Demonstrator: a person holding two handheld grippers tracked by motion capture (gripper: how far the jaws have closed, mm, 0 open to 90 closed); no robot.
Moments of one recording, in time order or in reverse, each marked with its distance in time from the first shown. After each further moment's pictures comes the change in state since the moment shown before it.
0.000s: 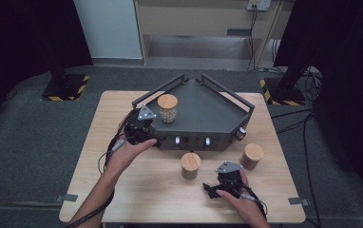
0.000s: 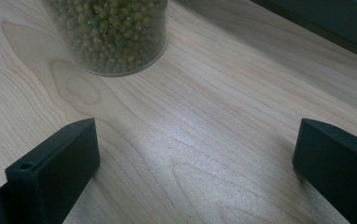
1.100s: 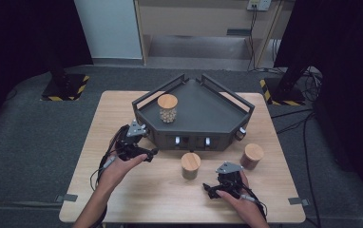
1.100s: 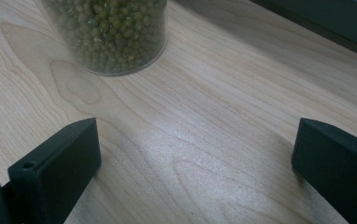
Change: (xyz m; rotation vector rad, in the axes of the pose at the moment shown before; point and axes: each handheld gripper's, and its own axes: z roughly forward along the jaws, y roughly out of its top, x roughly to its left) left arm -0.001 -0.057 -0.008 0.015 0.010 -0.071; right arm 0.003 -0.001 -0.001 -0.003 -0.010 0.010
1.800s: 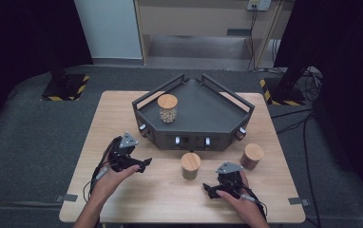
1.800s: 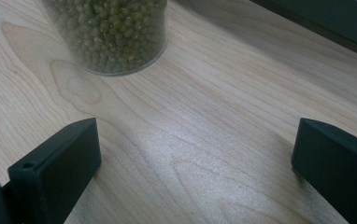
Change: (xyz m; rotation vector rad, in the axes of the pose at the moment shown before) left arm 0.001 -0.035 -0.003 0.046 -0.005 -0.028; right arm 0.000 0.000 0.000 0.000 0.000 0.000
